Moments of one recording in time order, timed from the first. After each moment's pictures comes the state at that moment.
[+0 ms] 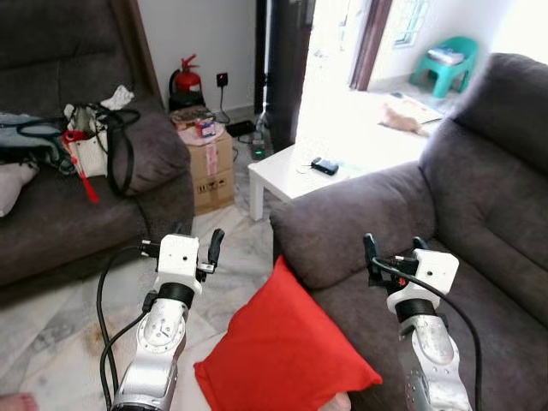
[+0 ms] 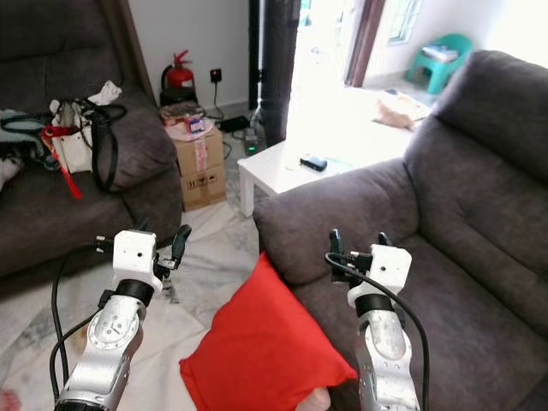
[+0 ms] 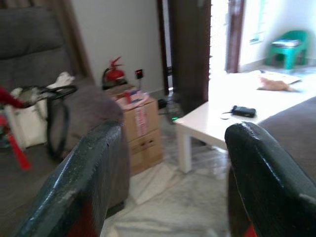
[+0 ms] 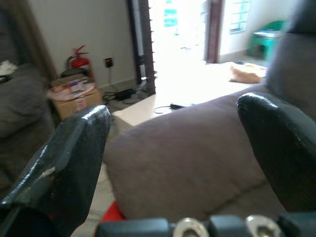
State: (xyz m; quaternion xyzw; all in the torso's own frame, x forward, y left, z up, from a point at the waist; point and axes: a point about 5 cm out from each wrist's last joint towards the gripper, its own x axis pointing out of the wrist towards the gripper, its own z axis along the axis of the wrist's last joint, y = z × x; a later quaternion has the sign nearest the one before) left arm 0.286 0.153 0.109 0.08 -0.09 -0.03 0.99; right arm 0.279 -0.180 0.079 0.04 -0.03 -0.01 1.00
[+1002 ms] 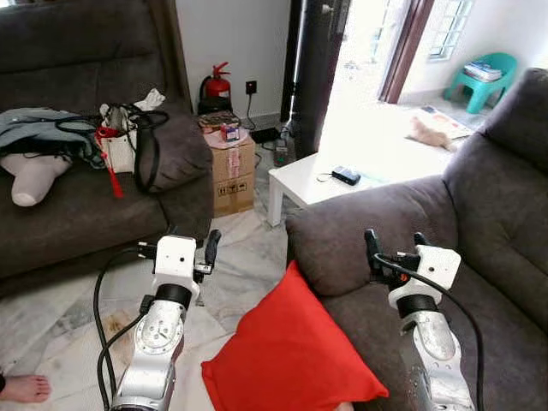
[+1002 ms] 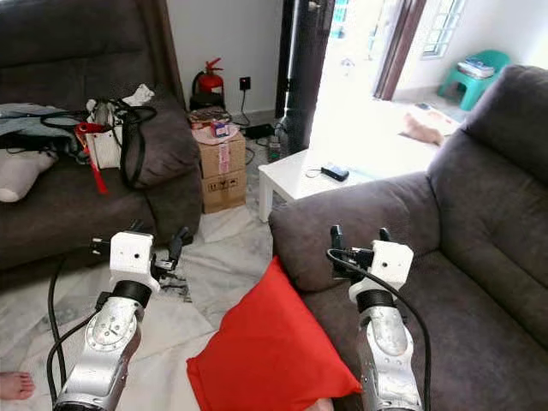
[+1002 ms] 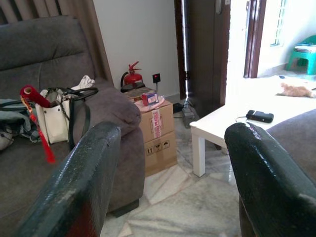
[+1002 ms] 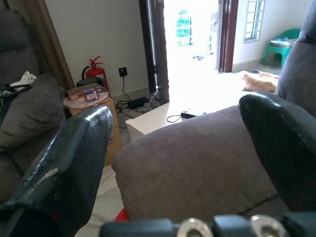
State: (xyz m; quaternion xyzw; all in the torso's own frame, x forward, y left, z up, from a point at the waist) left arm 0.284 0.157 0.108 0.08 -0.08 -0.02 0.99; right arm 0.281 -0.186 0.081 0.04 -0.04 -0.02 1.00
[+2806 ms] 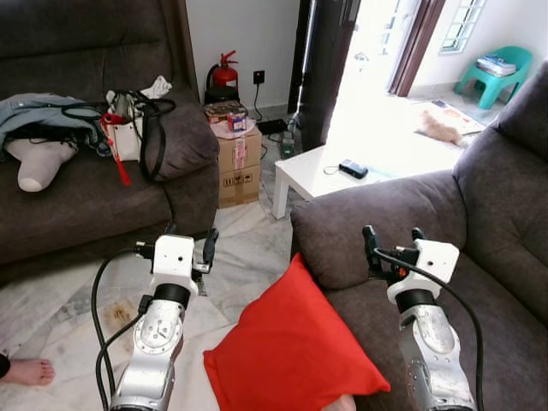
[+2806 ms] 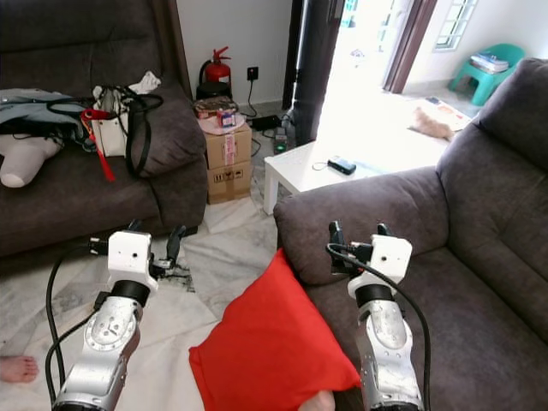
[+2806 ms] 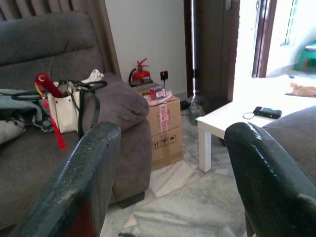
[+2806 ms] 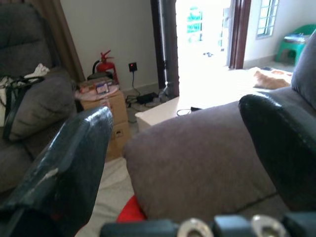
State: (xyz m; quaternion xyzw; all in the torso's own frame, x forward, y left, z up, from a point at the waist) left arm 0.284 0.158 0.111 0.08 -0.09 -0.01 0.99; right arm 0.288 -0.183 0.086 0.05 -0.04 0.00 1.00
